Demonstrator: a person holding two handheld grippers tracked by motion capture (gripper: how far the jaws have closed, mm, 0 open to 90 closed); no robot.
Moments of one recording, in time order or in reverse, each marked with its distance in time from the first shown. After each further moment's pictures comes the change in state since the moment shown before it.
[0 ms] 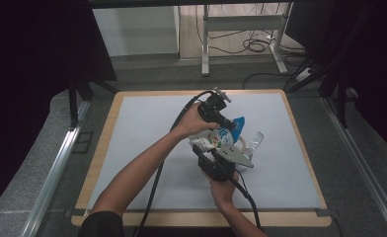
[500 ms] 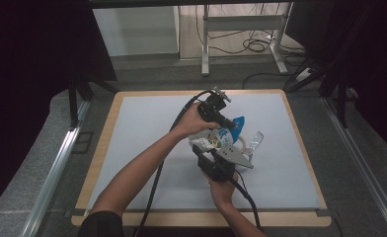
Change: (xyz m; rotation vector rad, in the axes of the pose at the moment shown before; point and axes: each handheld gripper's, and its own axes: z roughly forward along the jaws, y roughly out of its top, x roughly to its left) left arm 0.000 0.001 -0.002 0.000 0.005 0.004; right arm 0.000 -0.001 0.000 -0.009 -0.002 0.006
